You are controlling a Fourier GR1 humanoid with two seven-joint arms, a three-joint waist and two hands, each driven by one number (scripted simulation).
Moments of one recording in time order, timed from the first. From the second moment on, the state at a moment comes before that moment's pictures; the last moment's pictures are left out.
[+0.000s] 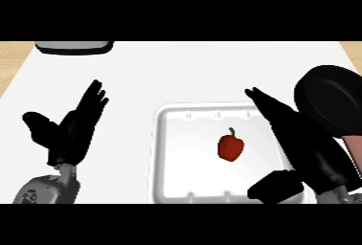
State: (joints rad) left arm -0.15 0.24 -0.16 -1.66 0.20 0.23 0.29; right arm -0.41 -0.44 0.41 -2.07 0.31 0.34 1.08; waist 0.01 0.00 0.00
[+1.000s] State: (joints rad) left arm -0.12 0.21 -0.13 -1.67 0.17 0.20 0.29; right arm -0.36 -0.29 0.51 -1.94 0.52 0.35 1.08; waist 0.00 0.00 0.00
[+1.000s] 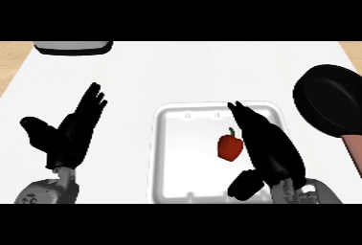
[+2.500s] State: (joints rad) left arm -0.14 0.17 -0.08 -1.68 0.14 0.15 0.32; right arm -0.39 -0.09 0.42 -1.51 0.77 0.42 1.00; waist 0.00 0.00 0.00
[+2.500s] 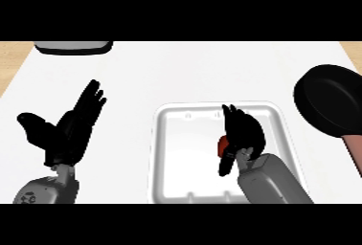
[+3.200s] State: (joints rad) left arm -0.13 0.14 -0.06 -1.68 0.11 0.13 0.32; right arm -0.38 -0.04 0.39 -1.42 0.88 0.37 0.83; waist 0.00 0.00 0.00
